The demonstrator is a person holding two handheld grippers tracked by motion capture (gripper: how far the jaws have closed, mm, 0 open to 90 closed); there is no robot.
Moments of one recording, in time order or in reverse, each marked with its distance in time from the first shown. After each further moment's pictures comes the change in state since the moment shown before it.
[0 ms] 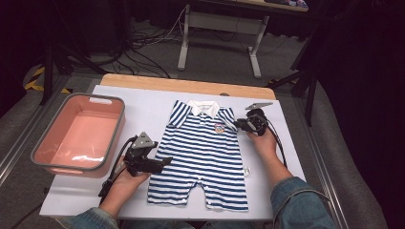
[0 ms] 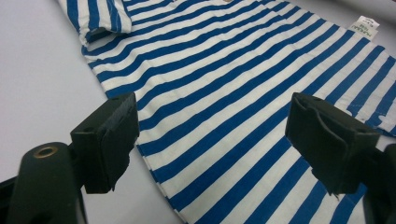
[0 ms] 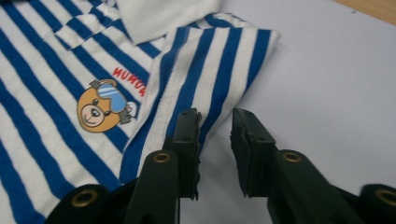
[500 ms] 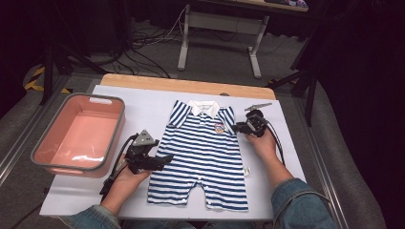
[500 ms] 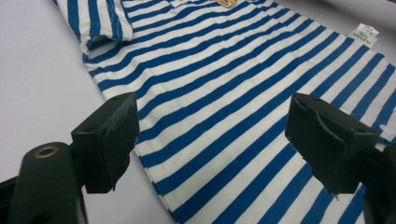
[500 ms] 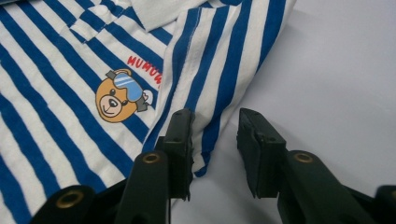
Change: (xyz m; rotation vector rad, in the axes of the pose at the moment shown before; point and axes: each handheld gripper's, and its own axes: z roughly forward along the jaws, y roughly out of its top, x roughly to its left) left arm 0.004 0.007 0.003 -0.015 -0.009 -0.009; right arm 0.001 -0.003 0.001 0.059 0.079 0.090
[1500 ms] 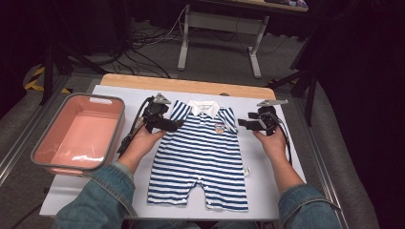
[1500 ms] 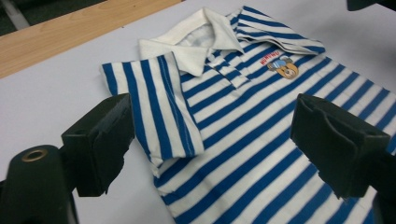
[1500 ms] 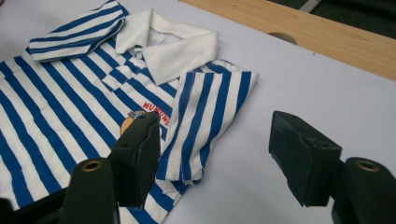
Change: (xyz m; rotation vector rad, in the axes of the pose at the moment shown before) left arm 0.055 0.097 0.051 0.052 0.081 0.007; right arm 0.004 0.007 -0.051 -0.177 -0.053 -0.041
